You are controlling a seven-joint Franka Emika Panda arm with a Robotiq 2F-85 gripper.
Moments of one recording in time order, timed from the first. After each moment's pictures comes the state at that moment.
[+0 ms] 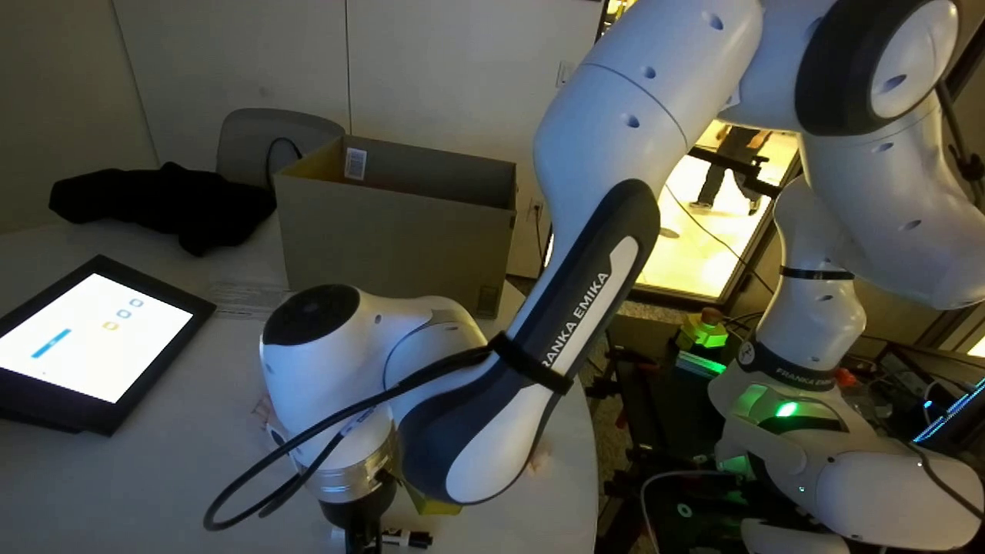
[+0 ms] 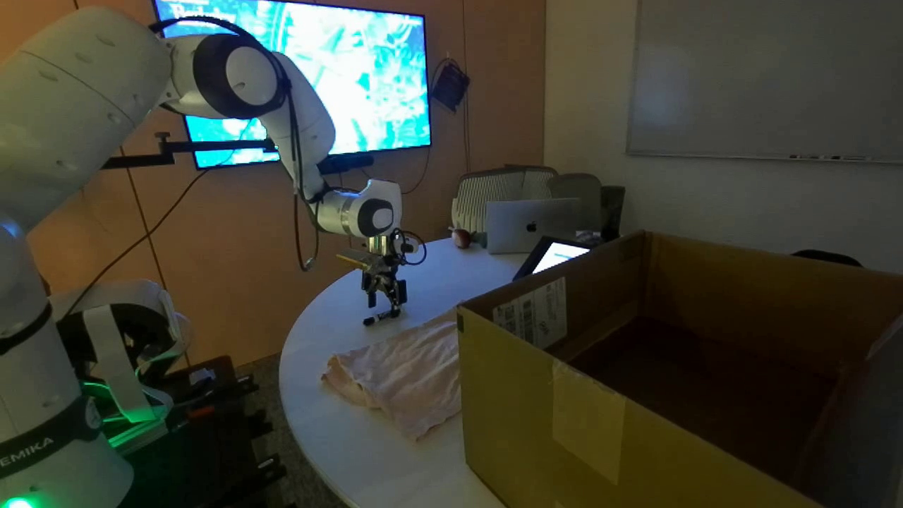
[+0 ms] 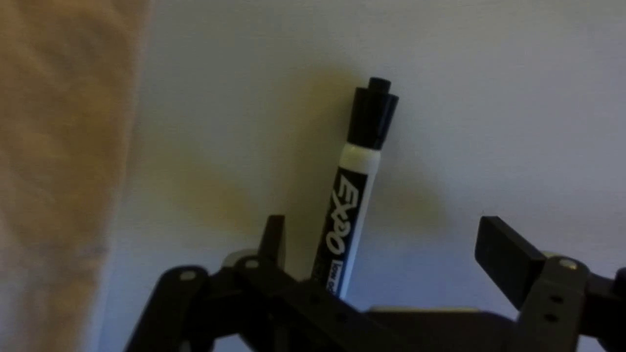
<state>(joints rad) 0.37 0.80 0.14 -1.73 -0.10 2.42 0.23</state>
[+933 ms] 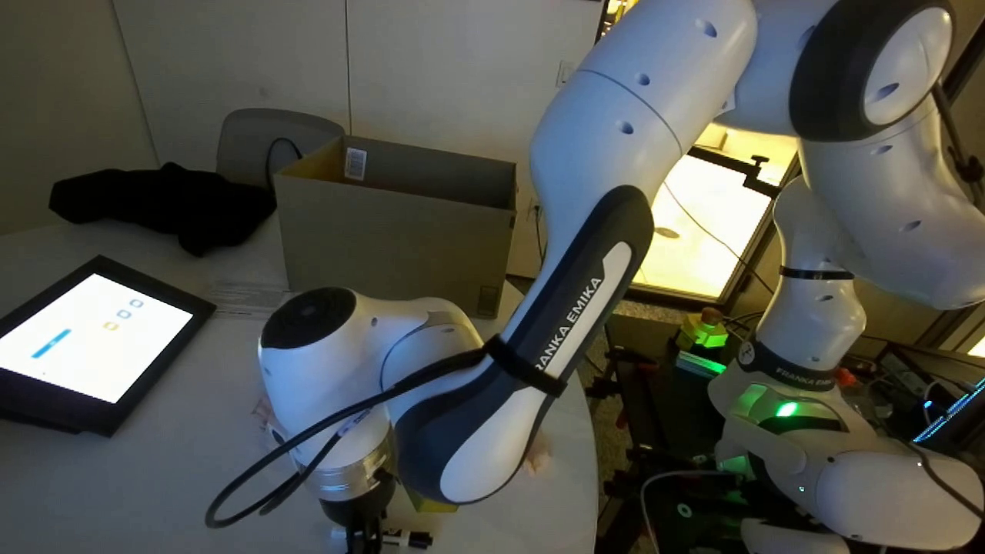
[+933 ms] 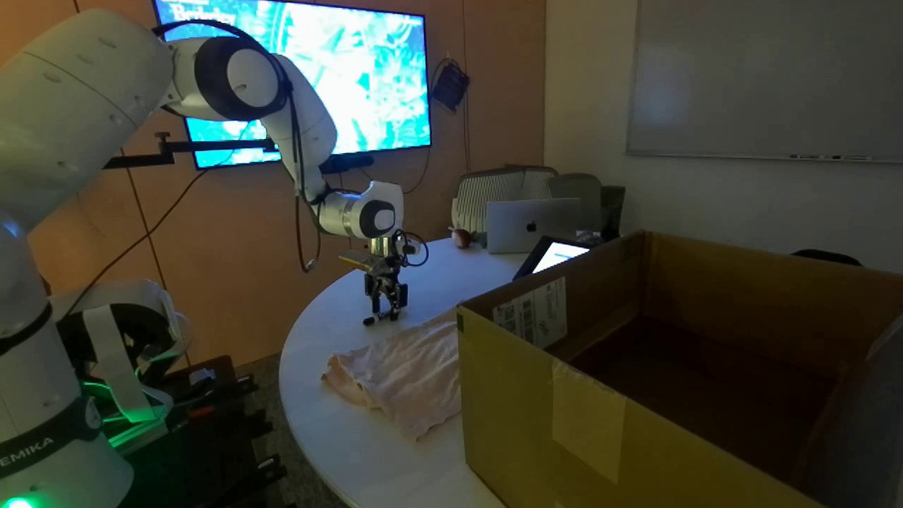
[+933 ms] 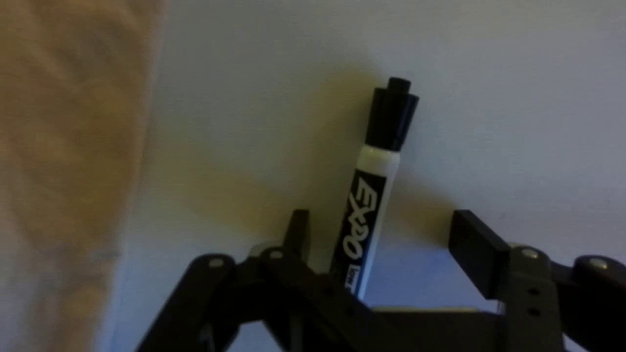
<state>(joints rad) 0.38 0.81 0.12 -1.72 -0.10 2.41 0.23</state>
